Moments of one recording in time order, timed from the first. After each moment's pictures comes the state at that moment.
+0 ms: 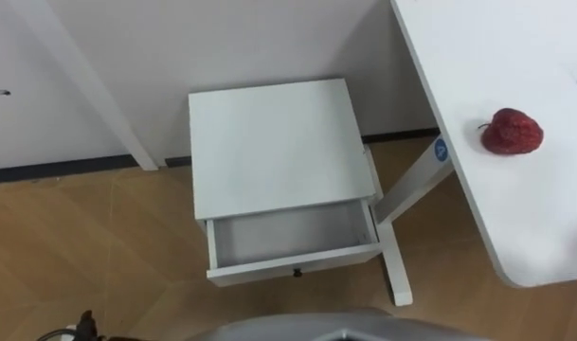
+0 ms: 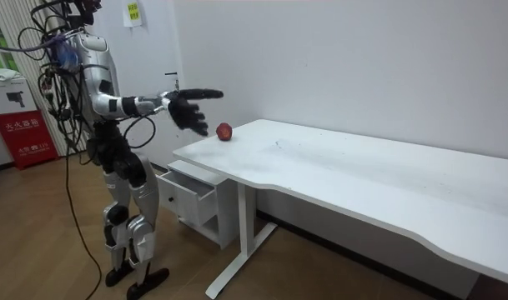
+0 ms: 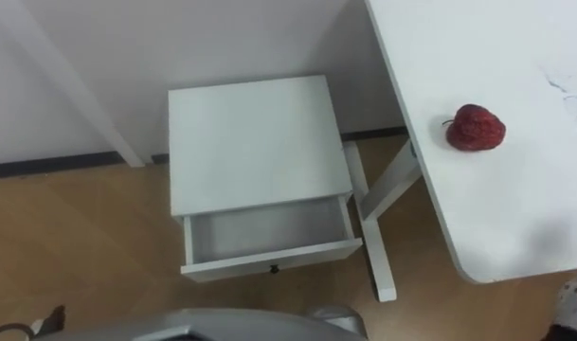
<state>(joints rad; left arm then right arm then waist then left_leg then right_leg) 0.30 0.22 0.27 0.97 0.27 0.01 0.18 0.15 -0.30 -0.71 -0.03 0.54 -0.23 -1.06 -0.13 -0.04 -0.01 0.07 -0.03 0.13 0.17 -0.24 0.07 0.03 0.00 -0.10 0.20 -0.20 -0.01</state>
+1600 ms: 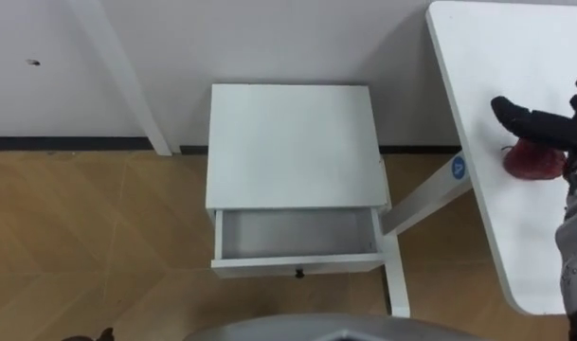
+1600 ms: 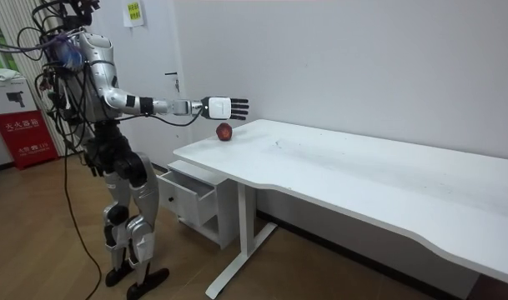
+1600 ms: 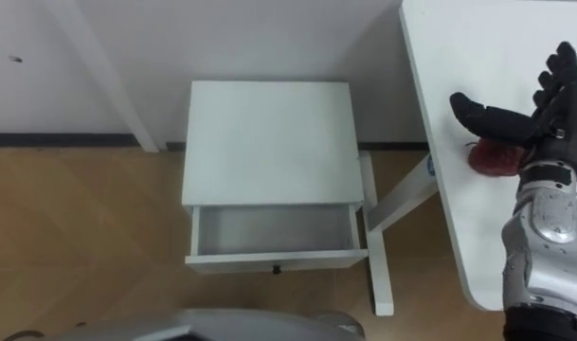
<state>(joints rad) 0.32 0.23 0.17 1.00 0.31 0.04 0.13 0.14 -0.39 -0.30 0.21 0.30 -0.07 -0.08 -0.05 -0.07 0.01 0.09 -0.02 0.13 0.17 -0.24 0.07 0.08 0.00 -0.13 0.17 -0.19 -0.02</state>
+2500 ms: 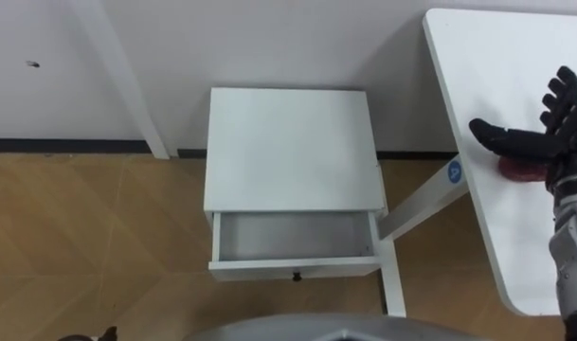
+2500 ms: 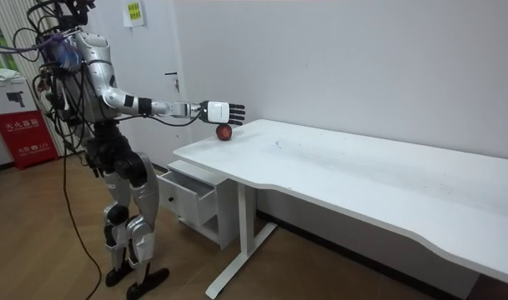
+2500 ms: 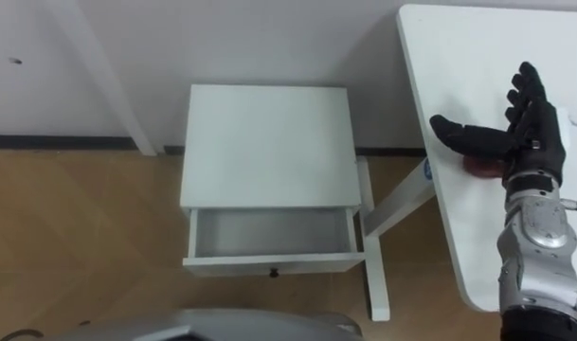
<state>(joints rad) 0.32 0.23 0.16 0.99 0.31 0.04 0.09 0.14 -0.39 -0.28 0.27 0.23 -0.06 -0.01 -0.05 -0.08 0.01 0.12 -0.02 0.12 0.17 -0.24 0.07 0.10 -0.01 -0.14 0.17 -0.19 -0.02</state>
